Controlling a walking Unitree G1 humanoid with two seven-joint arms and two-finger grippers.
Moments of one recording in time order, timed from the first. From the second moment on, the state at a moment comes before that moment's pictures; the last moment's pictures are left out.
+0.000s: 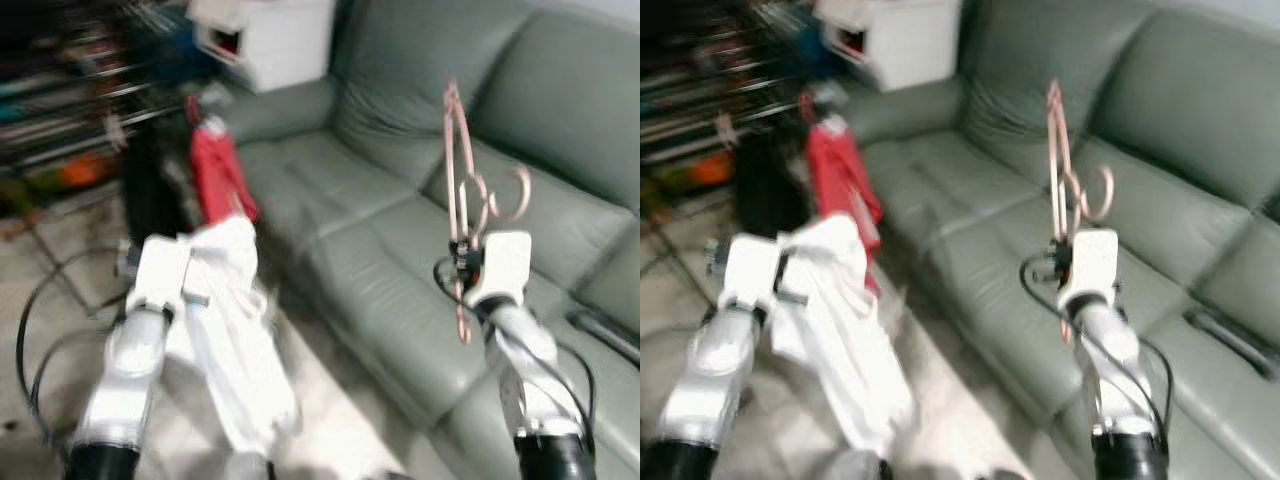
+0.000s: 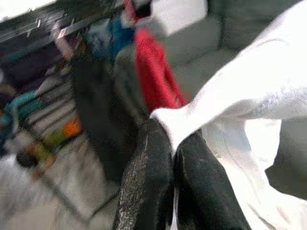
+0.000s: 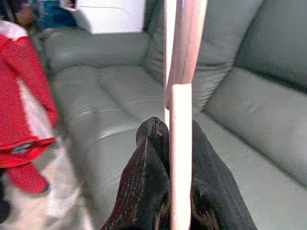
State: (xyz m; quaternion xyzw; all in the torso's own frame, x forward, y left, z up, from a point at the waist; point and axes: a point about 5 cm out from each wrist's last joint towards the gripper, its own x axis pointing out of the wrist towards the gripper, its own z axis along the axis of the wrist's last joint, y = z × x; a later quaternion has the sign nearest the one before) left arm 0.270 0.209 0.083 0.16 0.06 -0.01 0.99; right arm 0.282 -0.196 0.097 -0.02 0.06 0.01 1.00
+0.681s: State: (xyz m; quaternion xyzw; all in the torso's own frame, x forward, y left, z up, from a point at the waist) left arm 0.270 0.240 0.090 0.16 0.06 0.09 0.98; right arm 0.276 -0.180 0.100 -0.02 0.04 0.03 1.00
